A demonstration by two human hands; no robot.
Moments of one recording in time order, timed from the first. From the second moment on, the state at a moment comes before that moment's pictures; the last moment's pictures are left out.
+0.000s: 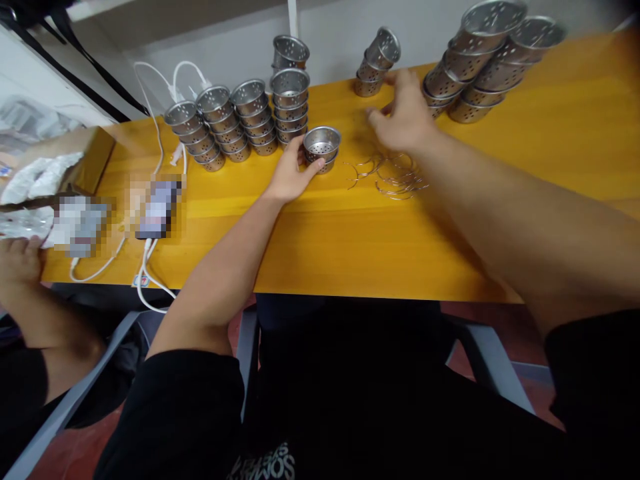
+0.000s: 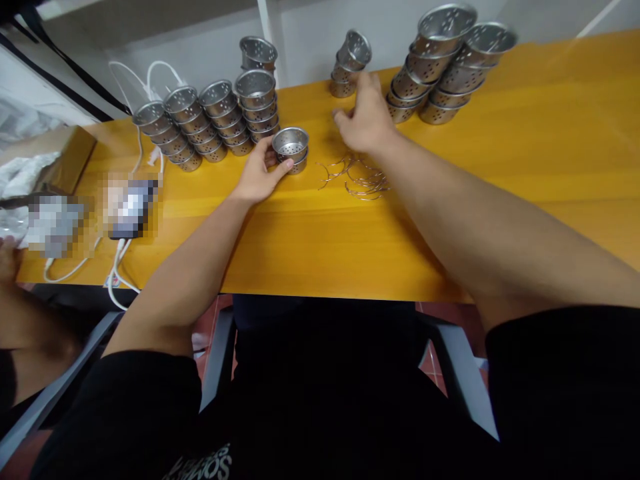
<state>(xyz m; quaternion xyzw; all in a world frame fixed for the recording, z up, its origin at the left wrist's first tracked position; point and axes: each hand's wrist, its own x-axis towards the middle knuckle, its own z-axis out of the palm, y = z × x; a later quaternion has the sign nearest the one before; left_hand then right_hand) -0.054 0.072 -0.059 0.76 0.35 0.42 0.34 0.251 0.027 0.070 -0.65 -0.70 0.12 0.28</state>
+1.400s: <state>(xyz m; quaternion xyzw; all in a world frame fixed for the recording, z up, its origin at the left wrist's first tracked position) -0.056 0.085 -0.069 0.76 0.36 0.42 0.33 0.319 -0.044 0.099 -0.67 -0.72 0.09 0.16</state>
